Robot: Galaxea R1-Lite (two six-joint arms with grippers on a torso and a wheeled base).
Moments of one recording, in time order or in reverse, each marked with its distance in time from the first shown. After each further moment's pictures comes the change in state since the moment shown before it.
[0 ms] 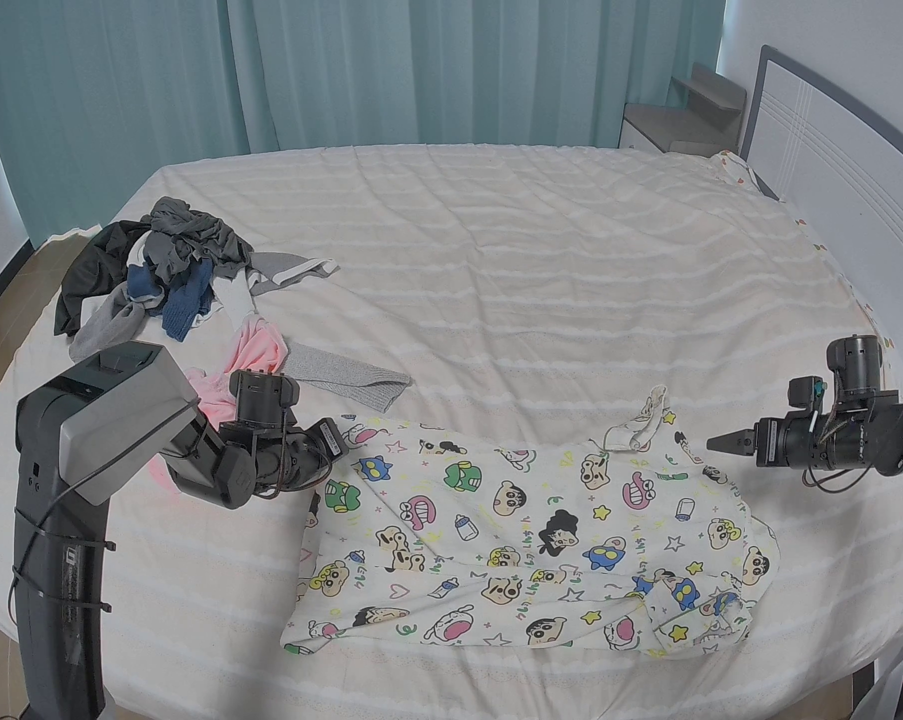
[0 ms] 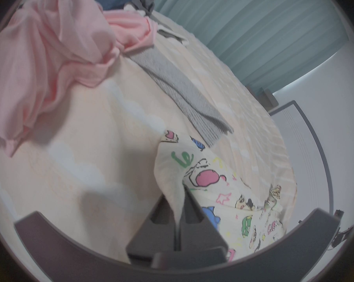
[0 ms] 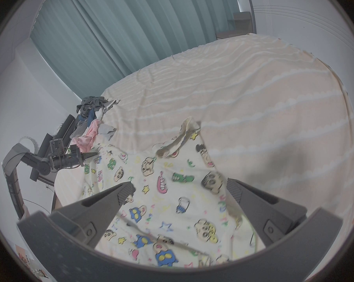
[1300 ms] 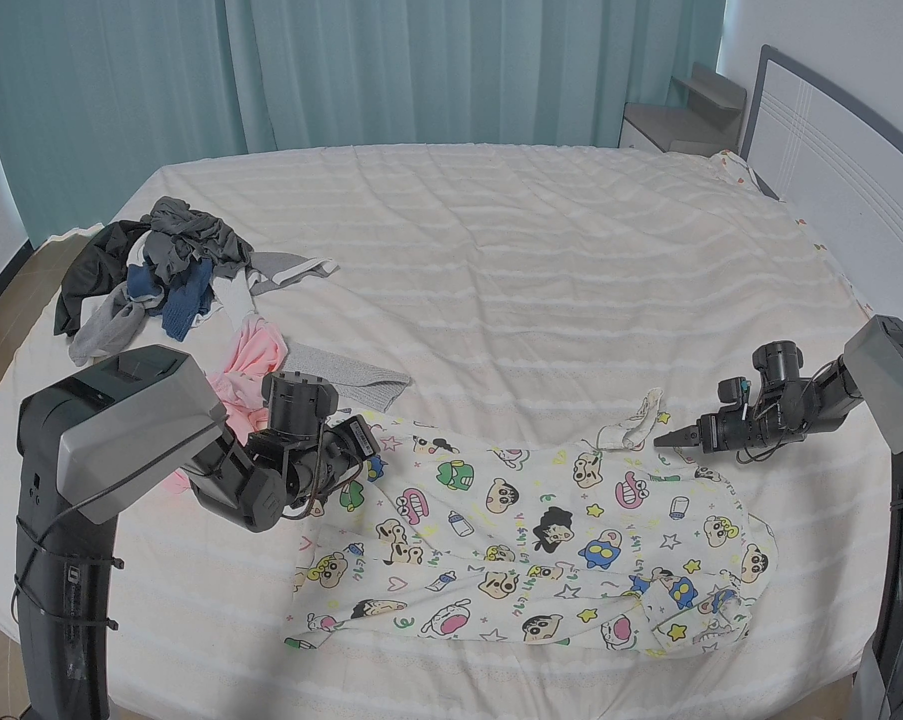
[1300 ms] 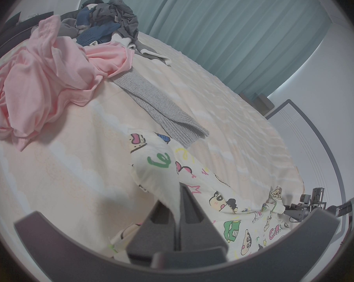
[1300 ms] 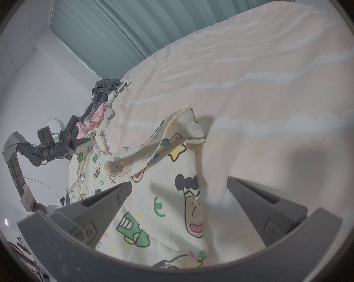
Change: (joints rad) left arm -0.129 -0.047 0.083 -0.143 0.230 0.010; right arm -0.046 0.598 -0.711 0.282 0.298 -0.217
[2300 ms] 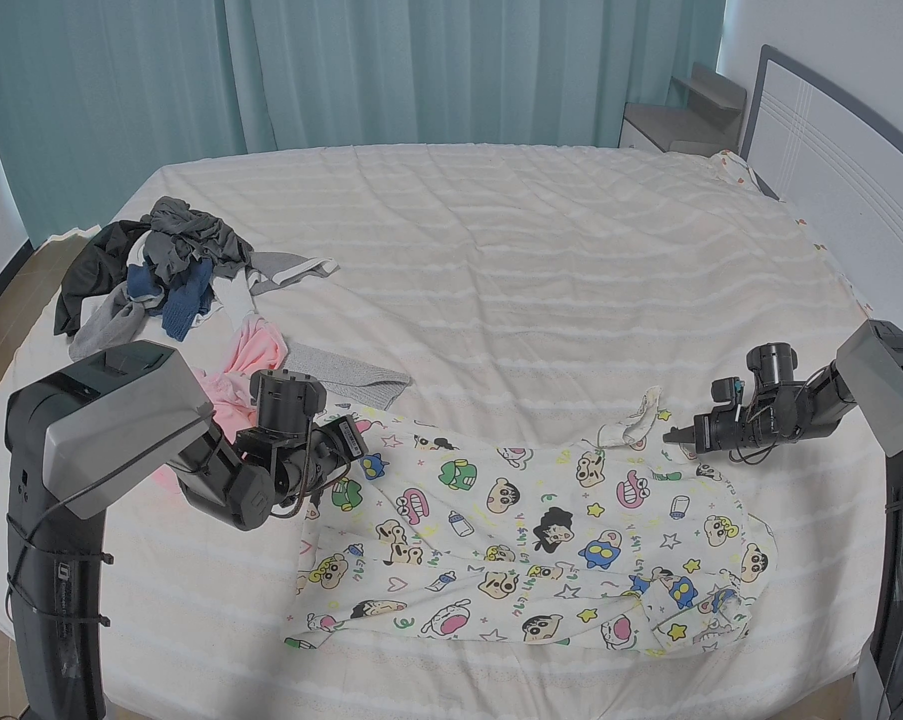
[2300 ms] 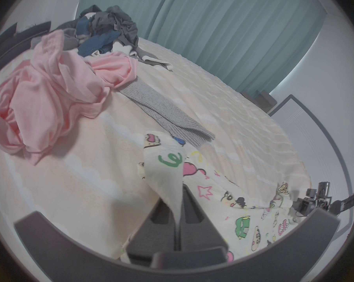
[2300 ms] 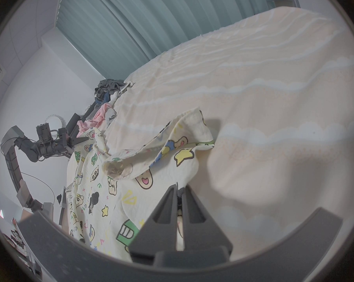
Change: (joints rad) left arm 0.020 -0.029 0.035 0.004 0.021 0.062; right arm 0.020 0.021 0.002 -0.078 0.003 0.002
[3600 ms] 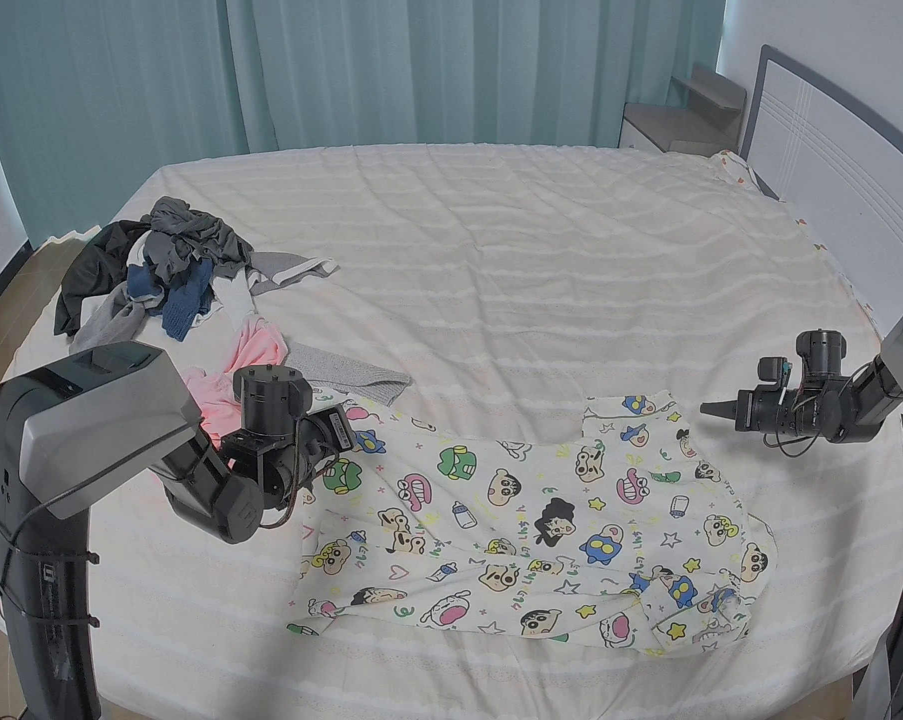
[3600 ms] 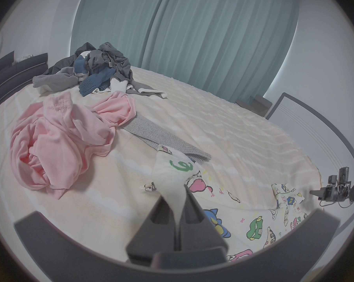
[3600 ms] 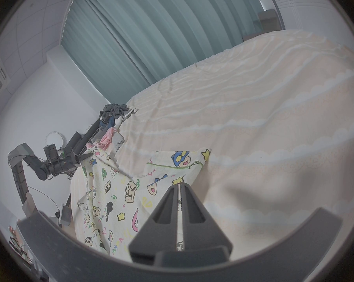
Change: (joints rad) left arm -0.009 -0.058 0.111 -0.188 0.125 0.161; right arm -0.089 -0.176 0.248 -0.263 0.062 0.123
